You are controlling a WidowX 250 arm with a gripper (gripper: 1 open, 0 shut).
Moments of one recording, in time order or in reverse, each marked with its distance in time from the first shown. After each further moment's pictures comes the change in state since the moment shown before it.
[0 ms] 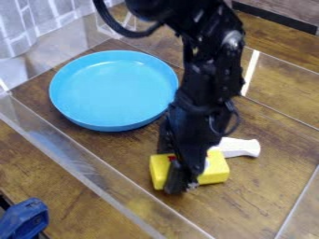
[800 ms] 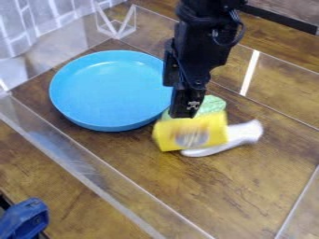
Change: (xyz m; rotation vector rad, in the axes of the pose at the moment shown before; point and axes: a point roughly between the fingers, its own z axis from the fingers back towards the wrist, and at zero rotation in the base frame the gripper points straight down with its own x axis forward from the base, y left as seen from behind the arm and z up) arm 0.009 0.044 0.059 0.150 -0.091 -0.092
